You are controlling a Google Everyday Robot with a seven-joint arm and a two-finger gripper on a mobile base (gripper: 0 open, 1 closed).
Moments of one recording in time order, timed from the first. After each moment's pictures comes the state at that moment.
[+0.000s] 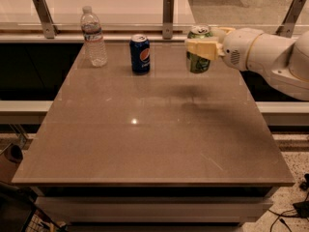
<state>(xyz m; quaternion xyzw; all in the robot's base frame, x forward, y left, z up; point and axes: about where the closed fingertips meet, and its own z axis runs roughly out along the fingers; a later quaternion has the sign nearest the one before) 0.651 -0.130 0.978 -0.30 0.69 0.21 0.63</state>
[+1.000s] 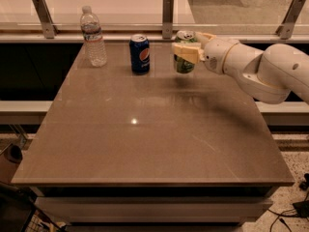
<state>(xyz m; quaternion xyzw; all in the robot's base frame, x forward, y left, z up) 0.699 -0.102 0.944 -0.29 0.67 0.21 0.65</state>
